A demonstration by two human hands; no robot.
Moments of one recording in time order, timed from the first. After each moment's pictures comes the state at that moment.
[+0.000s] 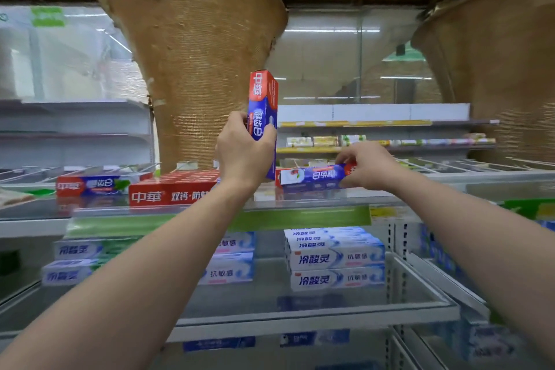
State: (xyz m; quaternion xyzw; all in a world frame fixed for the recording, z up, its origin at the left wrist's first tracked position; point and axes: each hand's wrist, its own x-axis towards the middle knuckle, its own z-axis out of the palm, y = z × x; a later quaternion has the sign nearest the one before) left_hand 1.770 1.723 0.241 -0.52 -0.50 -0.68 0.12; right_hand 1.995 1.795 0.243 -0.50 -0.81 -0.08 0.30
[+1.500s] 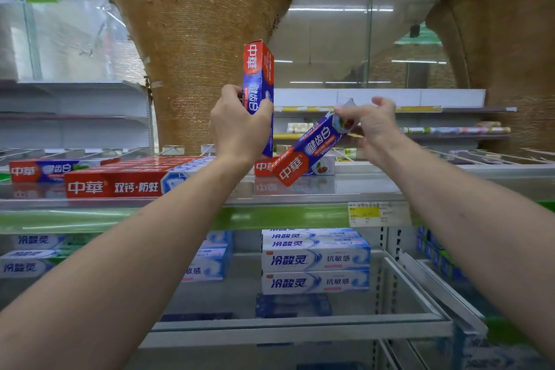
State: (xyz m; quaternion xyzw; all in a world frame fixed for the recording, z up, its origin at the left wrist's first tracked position) left_hand 1.812 1.784 0.253 -0.50 -0.52 -0.68 0.12; right_hand 2.013 1.872 0.264 -0.26 -0.52 0.45 0.68
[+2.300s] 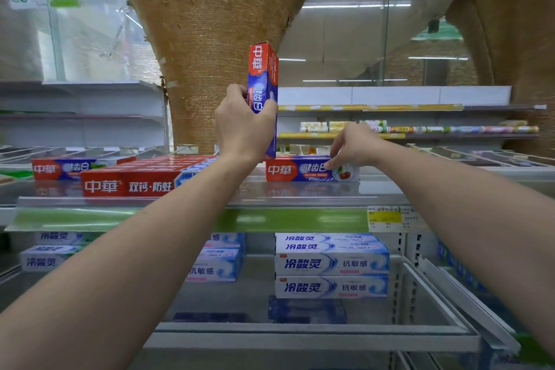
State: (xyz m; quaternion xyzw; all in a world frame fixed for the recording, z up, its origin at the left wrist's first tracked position) left_hand 1.794 1.790 0.254 -0.50 -0.53 -0.67 0.13; right_hand 1.986 1.912 0.253 -0.50 -0.82 0.02 0.27
